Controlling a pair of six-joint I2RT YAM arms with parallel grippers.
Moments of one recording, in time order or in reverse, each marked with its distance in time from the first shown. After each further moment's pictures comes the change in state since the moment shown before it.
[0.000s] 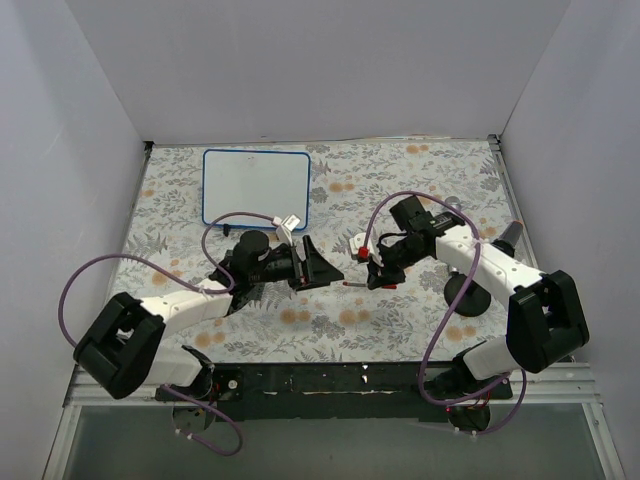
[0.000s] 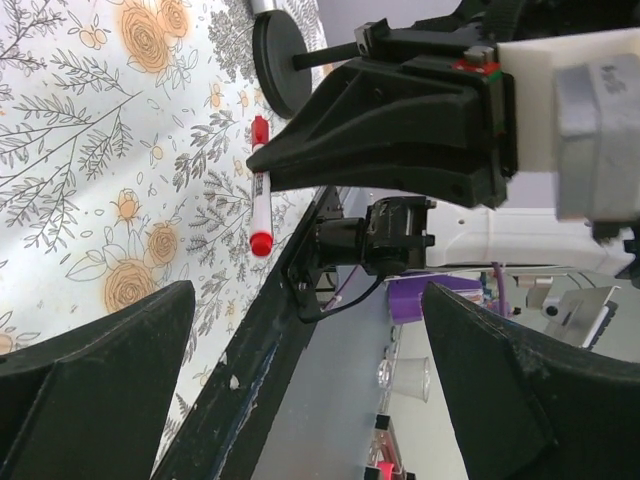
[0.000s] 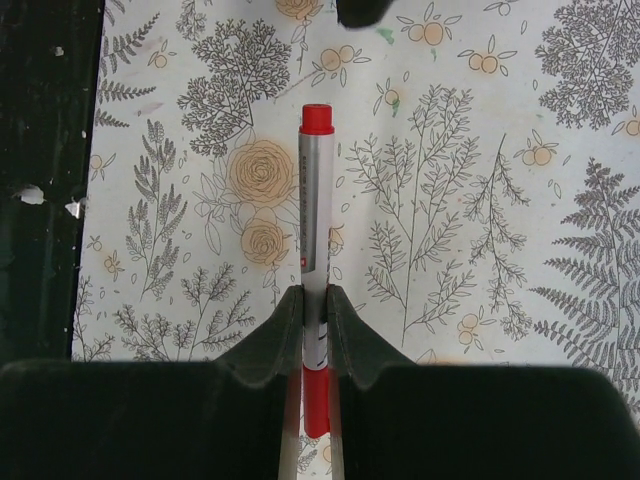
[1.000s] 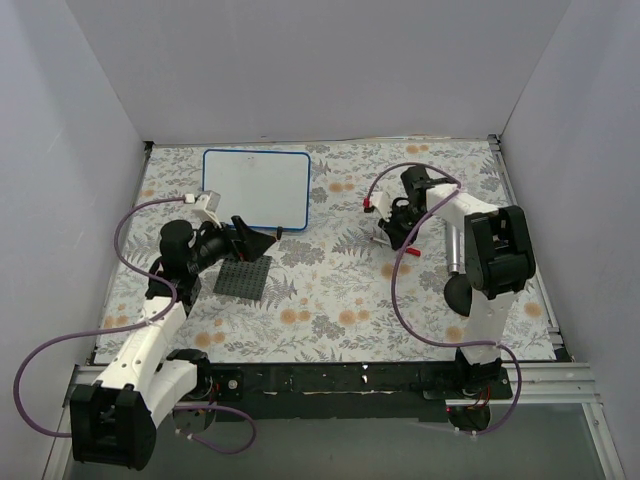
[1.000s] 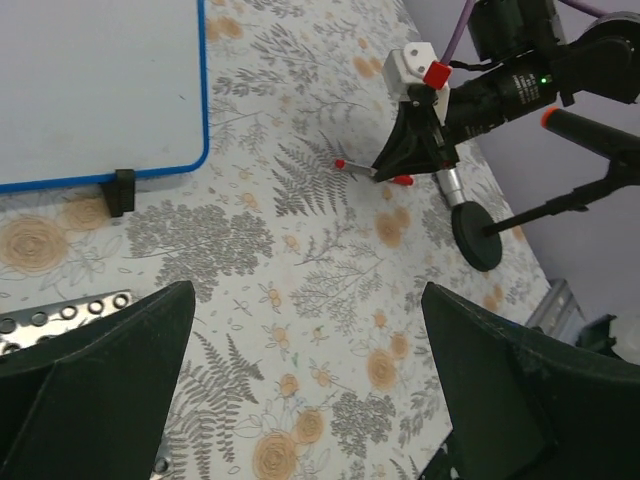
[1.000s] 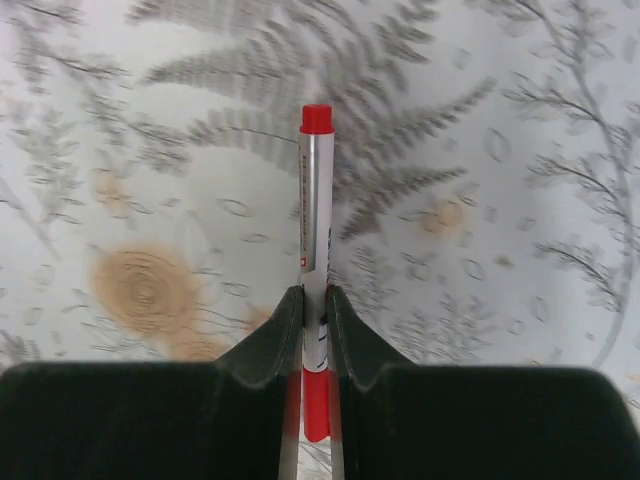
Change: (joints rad) left arm 0.499 -0.374 0.059 -0.435 -0.083 0.590; right arm -0.248 0.534 0.373 0.095 0.381 0.185
